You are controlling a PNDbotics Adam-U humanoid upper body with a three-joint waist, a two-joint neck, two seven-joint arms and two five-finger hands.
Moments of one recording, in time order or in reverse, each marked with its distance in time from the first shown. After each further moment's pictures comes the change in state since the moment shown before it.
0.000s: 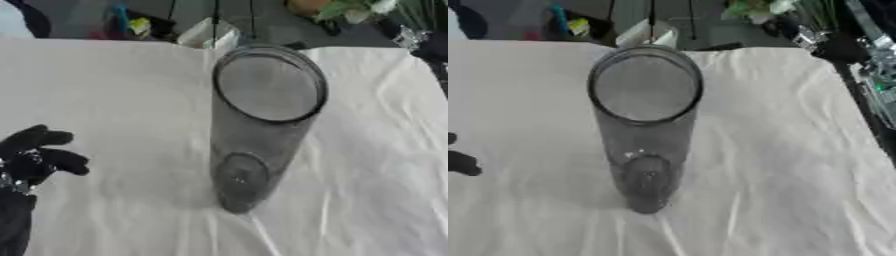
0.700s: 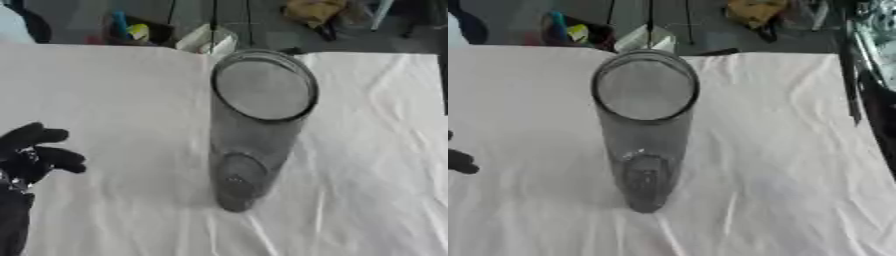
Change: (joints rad) left arm 0.009 0.002 0.000 0.000 0.021 0.005 -0.005; right arm -0.192 0.066 0.009 -0.044 -0.167 0.151 -0.151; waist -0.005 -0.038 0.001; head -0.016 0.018
